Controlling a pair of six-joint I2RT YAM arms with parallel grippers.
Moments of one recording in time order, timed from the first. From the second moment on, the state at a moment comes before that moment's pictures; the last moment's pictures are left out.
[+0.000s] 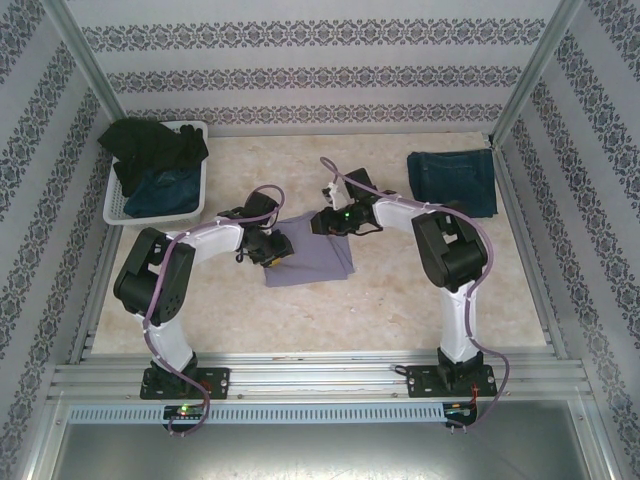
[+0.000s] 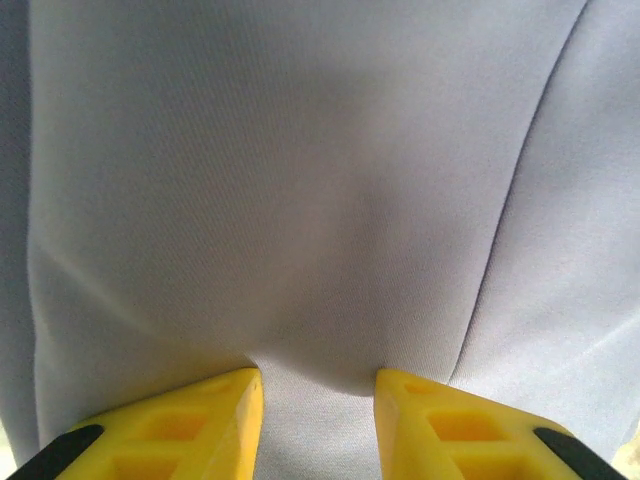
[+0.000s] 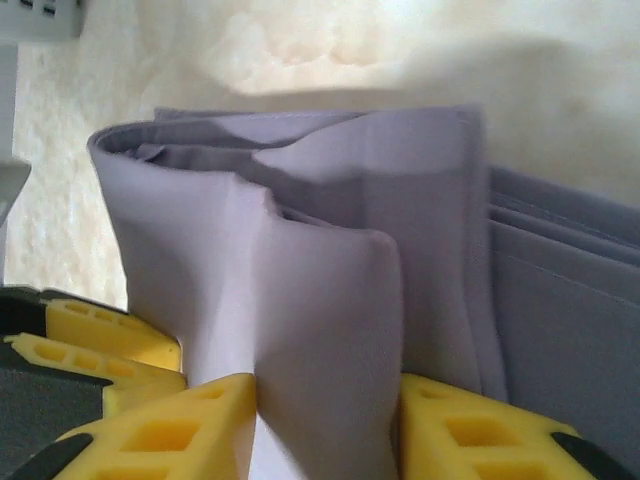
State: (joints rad) left arm -0.40 1.80 1.06 -0.46 0.30 -0.83; right arm 0.43 2.10 1.37 -0.28 -0.70 0.35
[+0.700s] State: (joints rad) left arm -0.40 1.74 1.05 -0.44 0.31 -0.82; right arm 0.47 1.94 1.36 -0.44 -0.14 0.38
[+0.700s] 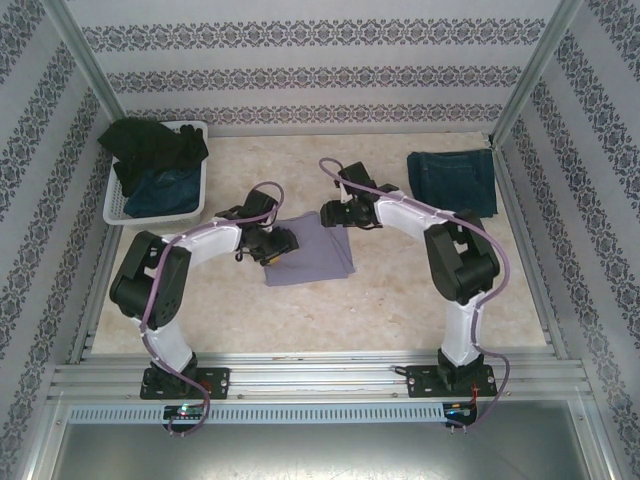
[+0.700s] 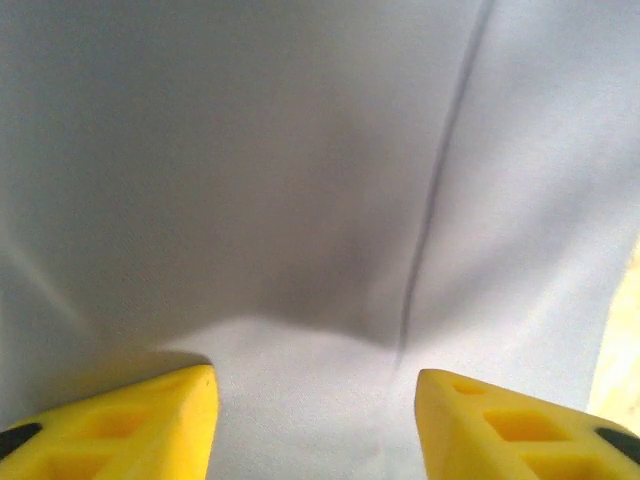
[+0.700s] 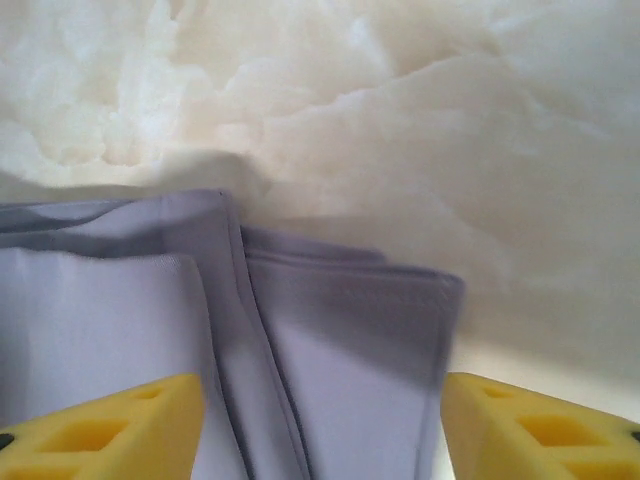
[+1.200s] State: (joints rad) left arm -0.40 1.80 1.10 -0.50 0.31 -0.79; right arm 0.34 1.86 1.12 -0.40 -0.56 0.47
